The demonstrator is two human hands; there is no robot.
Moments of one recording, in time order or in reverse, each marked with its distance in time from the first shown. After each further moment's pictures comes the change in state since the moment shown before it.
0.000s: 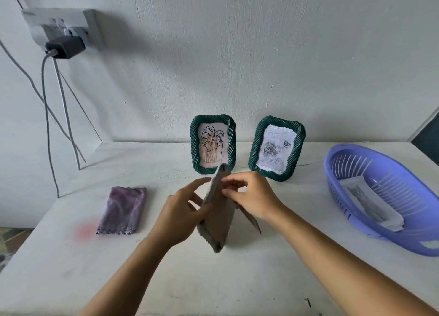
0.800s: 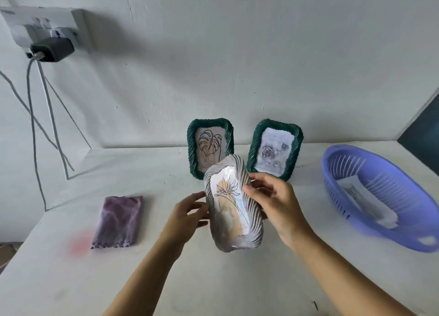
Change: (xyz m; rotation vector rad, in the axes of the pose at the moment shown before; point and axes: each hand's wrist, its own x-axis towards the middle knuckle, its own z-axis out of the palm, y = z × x) left_hand 0.020 -0.037 0.017 -0.594 -0.059 -0.261; right_hand -0.034 -0.023 -0.013 0.574 0.212 0.130
